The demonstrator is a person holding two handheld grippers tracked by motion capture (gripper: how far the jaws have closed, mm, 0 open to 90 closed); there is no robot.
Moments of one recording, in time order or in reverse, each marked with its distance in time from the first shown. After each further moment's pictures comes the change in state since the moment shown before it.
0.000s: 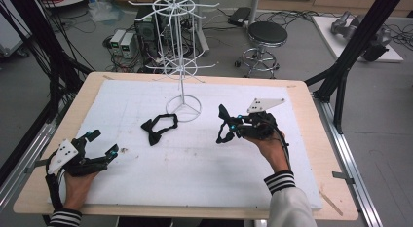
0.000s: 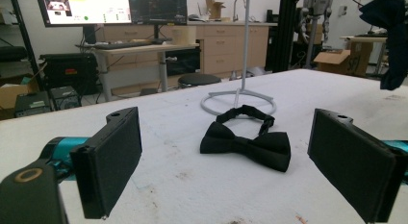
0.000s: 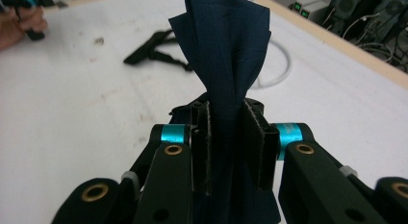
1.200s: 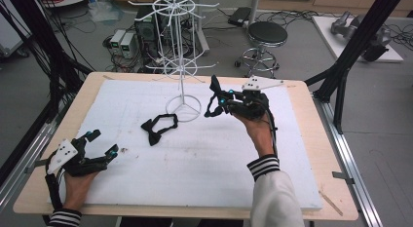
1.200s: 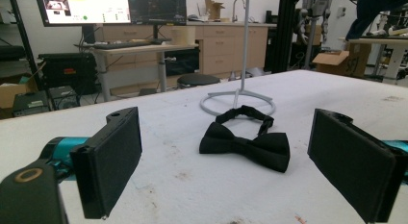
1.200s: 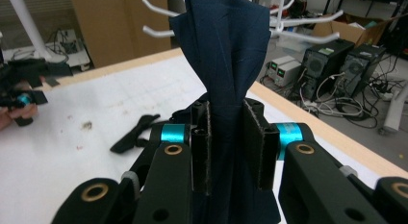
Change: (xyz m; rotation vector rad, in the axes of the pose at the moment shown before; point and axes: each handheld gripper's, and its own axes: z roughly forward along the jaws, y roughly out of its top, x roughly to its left) left arm 0.000 0.000 0.000 -0.006 0.000 -0.011; right arm -0.001 0.059 0.008 -0.209 -0.056 0.009
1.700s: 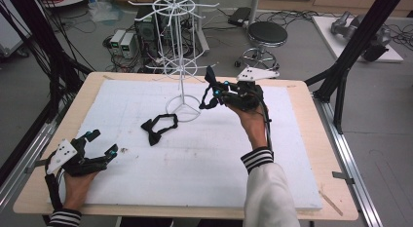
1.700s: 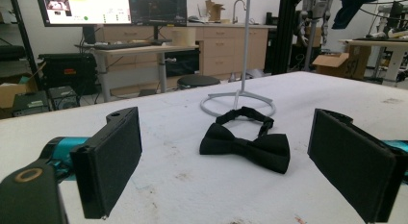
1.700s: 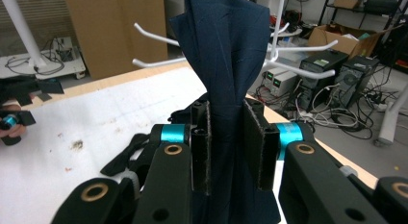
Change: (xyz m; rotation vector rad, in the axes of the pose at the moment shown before) left arm 0.001 0.000 -0.001 -0.006 0.000 -0.003; right arm -0.004 0.019 0.015 -0.034 -0.012 -0.016
